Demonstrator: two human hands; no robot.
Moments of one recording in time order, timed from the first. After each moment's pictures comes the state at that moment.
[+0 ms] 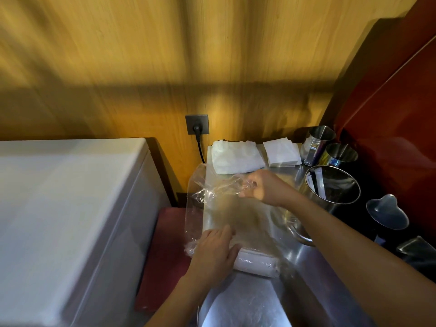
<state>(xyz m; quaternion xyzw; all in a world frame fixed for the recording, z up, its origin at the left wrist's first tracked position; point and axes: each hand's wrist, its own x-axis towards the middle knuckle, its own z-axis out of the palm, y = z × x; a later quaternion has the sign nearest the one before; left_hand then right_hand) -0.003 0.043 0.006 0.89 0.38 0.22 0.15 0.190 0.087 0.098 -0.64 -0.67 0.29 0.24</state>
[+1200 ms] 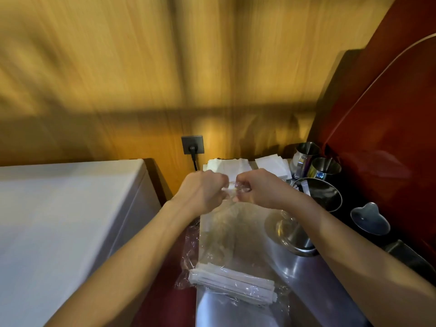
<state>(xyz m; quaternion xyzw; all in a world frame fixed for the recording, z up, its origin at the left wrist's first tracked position) 0.026 0.108 0.170 0.92 0.37 0.07 -0.06 0.179 0.063 0.160 -0.64 -0.72 0.18 0.20</state>
